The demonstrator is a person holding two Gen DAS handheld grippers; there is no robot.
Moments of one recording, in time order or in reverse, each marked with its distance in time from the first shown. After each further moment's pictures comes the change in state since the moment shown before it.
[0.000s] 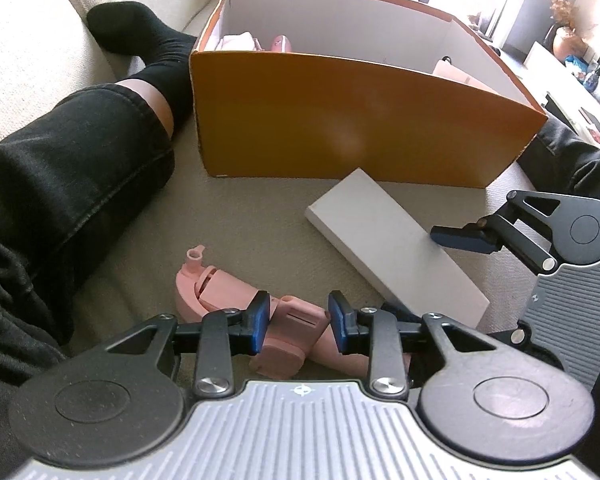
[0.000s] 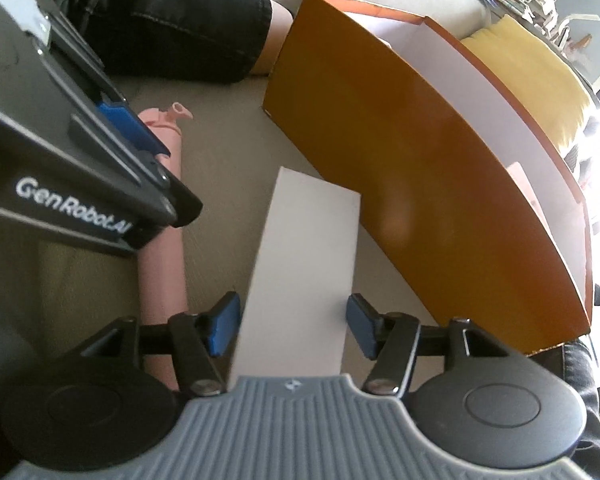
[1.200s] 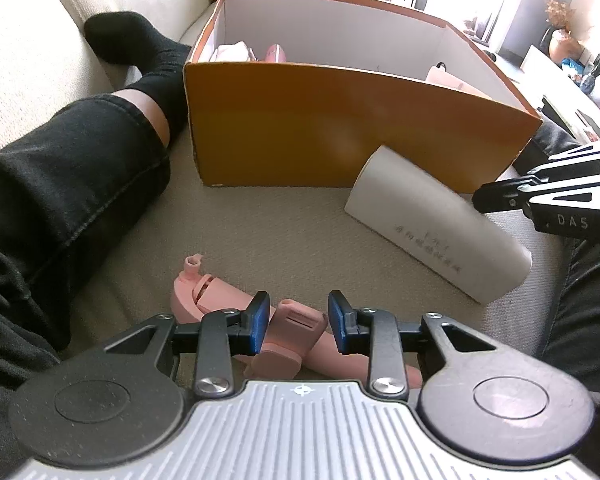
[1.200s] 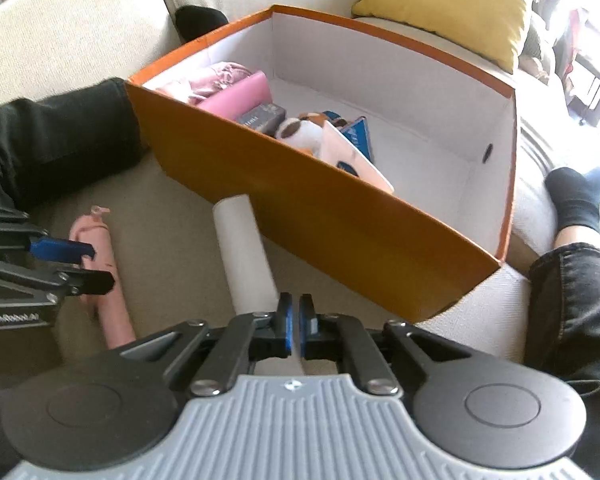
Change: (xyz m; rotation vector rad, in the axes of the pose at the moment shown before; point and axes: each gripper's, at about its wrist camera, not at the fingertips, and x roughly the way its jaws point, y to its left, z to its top) left arm -0.003 -0.003 0.001 0.008 -0.035 0.002; right arm -0.021 -0.128 -0.010 0.405 -0.005 0.172
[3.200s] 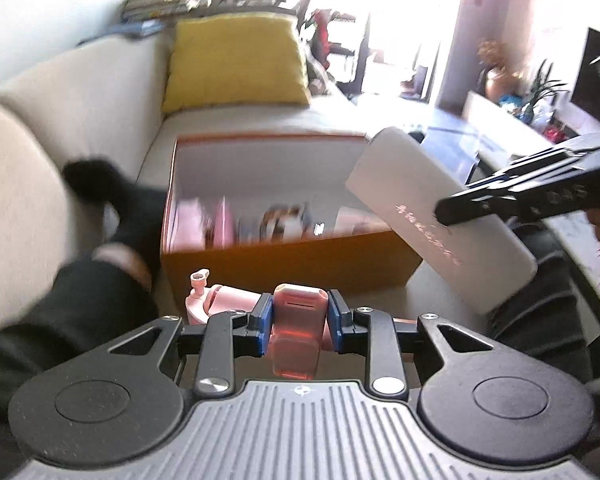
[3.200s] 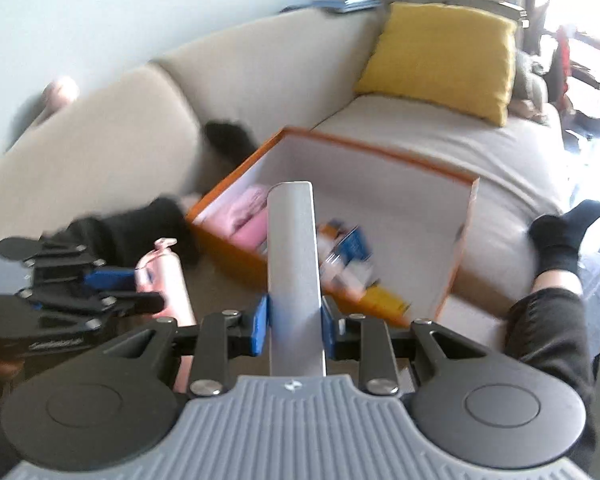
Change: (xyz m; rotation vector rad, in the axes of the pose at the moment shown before) left arm -0.103 -0.024 0.056 0.152 -0.268 -0.101; right arm -0.113 -0.022 0.040 0.102 -0.192 0.088
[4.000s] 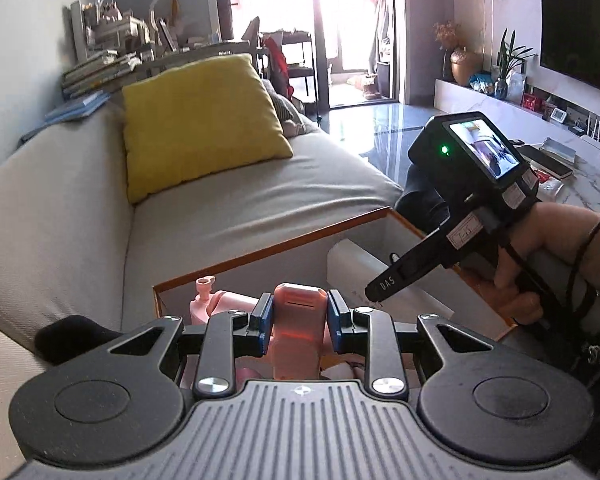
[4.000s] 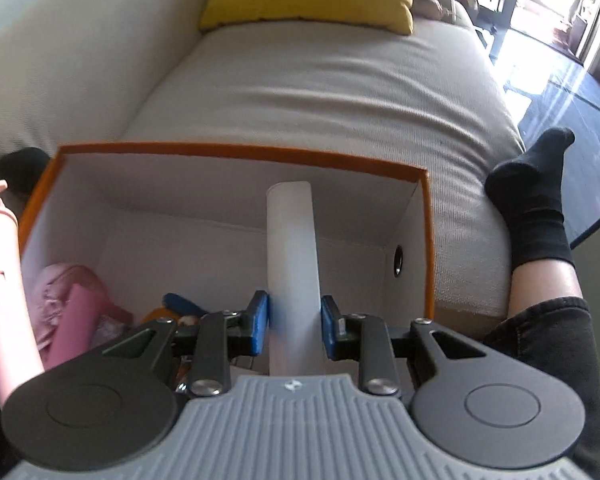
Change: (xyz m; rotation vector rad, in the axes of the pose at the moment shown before) left arm 0.091 0.015 0.106 0.226 -0.055 -0.013; right arm 0.193 -0.089 0.080 0.284 0.245 -0.289
